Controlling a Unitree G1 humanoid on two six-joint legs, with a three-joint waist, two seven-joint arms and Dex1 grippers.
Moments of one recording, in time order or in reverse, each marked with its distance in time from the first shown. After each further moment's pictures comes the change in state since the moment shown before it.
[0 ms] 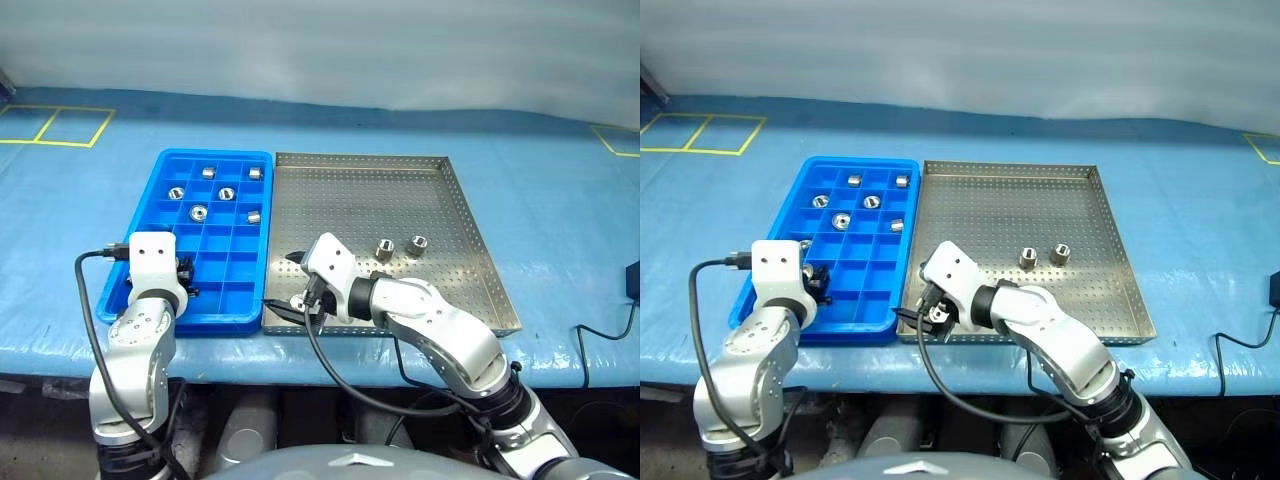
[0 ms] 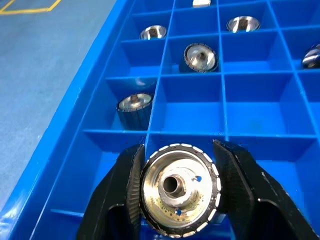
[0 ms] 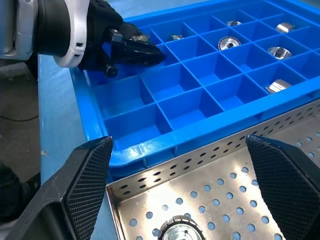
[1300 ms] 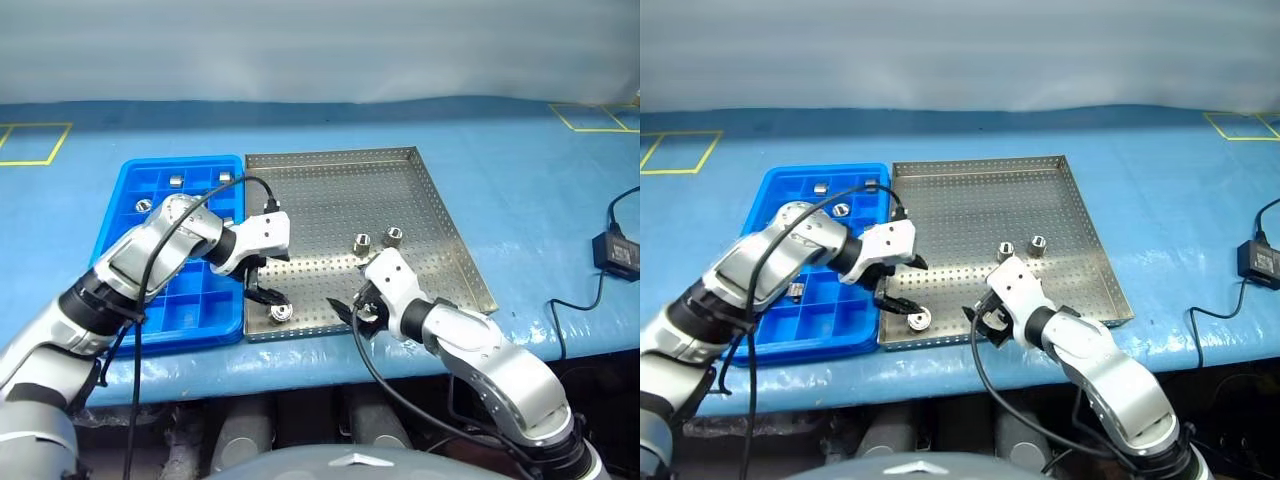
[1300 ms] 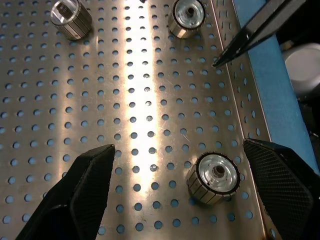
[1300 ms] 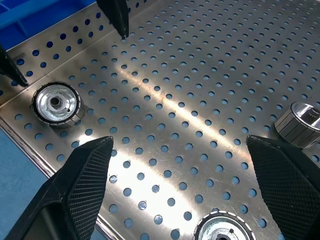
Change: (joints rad) left arm -0.743 0.659 -0.787 0.543 -0.199 -0.425 -1.314; right arm 0.246 -0.120 -0.179 -0.193 -0.040 0.162 -0.173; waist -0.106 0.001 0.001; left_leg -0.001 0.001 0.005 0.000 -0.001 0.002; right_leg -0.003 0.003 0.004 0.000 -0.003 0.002
